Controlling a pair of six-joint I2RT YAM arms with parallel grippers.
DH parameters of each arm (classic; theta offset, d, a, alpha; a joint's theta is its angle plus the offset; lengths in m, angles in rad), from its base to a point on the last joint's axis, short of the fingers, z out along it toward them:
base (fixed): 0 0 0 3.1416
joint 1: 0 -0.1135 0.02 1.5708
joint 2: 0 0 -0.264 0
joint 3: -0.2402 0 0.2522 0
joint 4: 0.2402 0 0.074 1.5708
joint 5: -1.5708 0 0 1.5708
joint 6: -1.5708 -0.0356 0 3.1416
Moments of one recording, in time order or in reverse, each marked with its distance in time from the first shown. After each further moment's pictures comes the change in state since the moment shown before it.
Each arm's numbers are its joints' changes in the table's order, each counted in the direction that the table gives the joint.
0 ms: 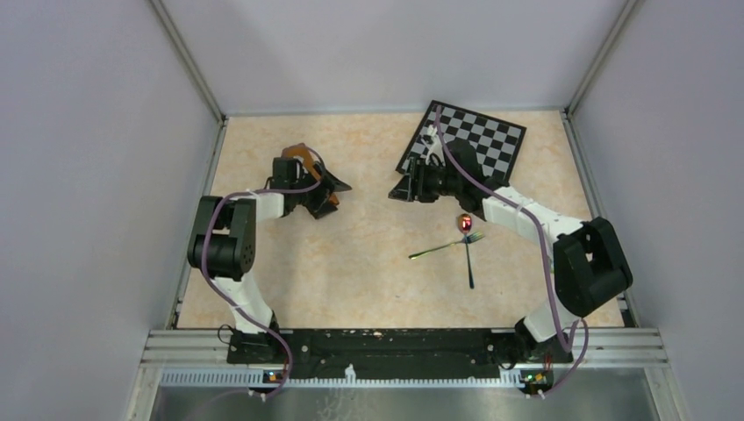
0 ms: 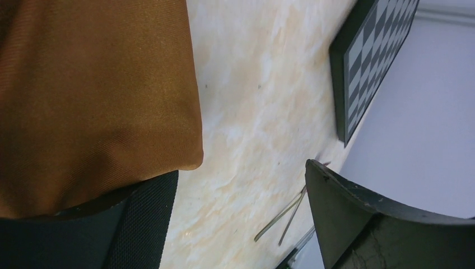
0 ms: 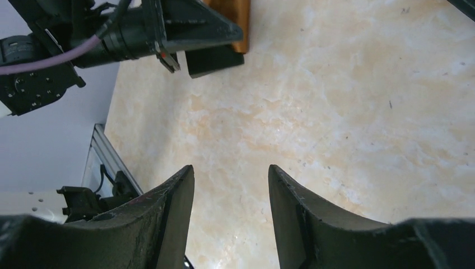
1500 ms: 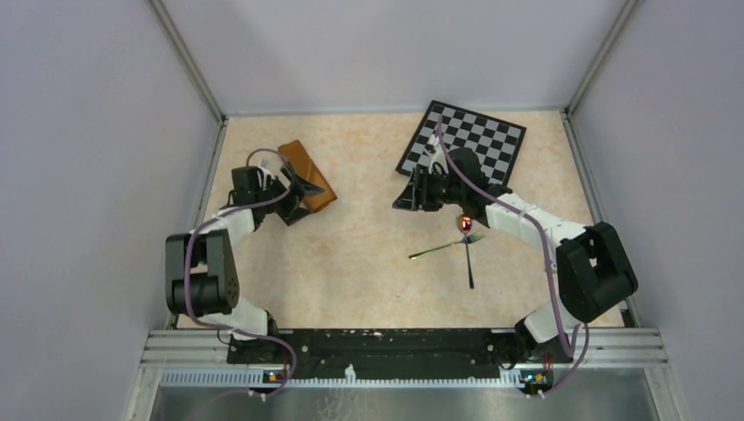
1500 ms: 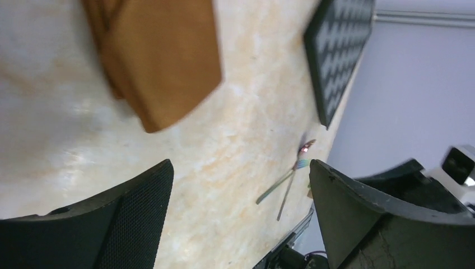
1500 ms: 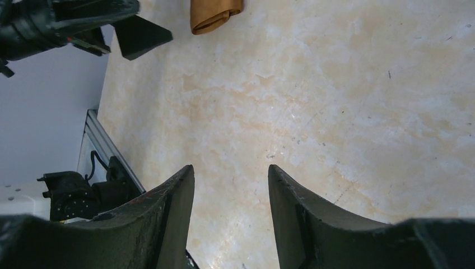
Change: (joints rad) left arm -0.214 -0.220 0.158 0.041 -0.128 -0.095; right arm 0.011 -0.043 0.082 0.014 0.015 0.026
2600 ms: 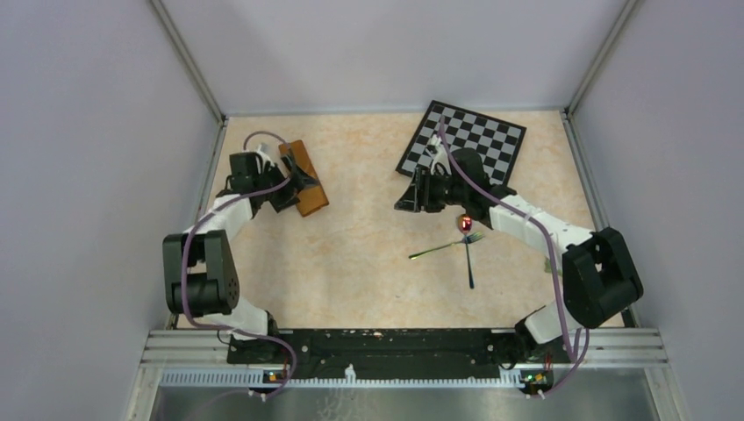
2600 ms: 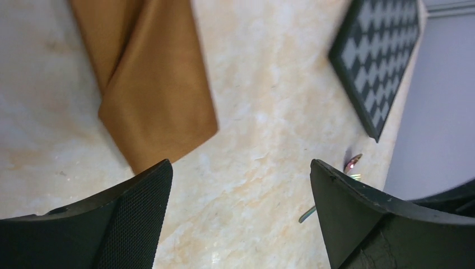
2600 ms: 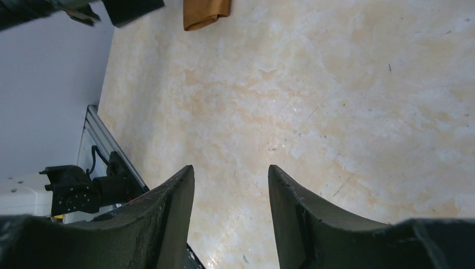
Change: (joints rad) left arm 0.020 -0.012 -0.127 0.158 0.139 -0.214; right arm 0.000 -0.031 0.006 0.019 0.007 0.006
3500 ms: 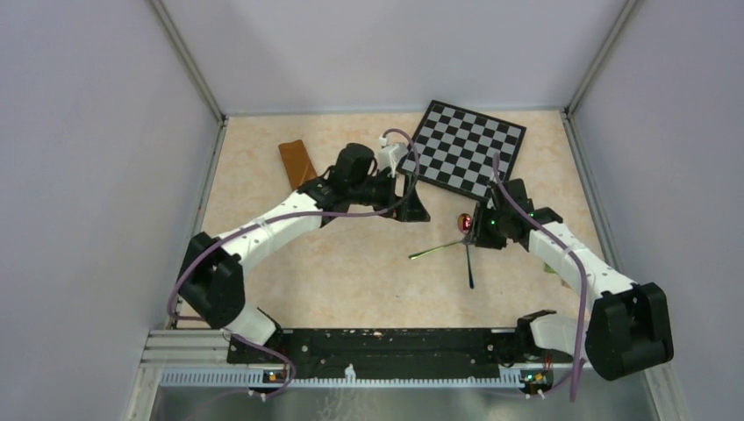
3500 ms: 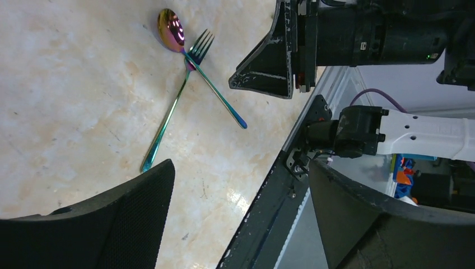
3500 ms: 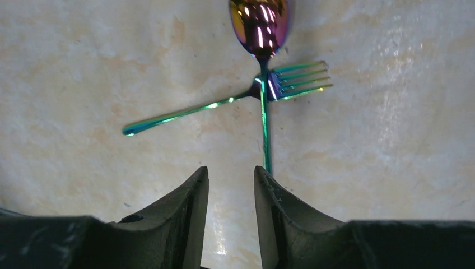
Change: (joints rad) left arm 0.745 -0.088 -0.283 0.116 -0.056 -0.127; right arm 0.235 -0.326 0.218 0.497 -0.328 0.082
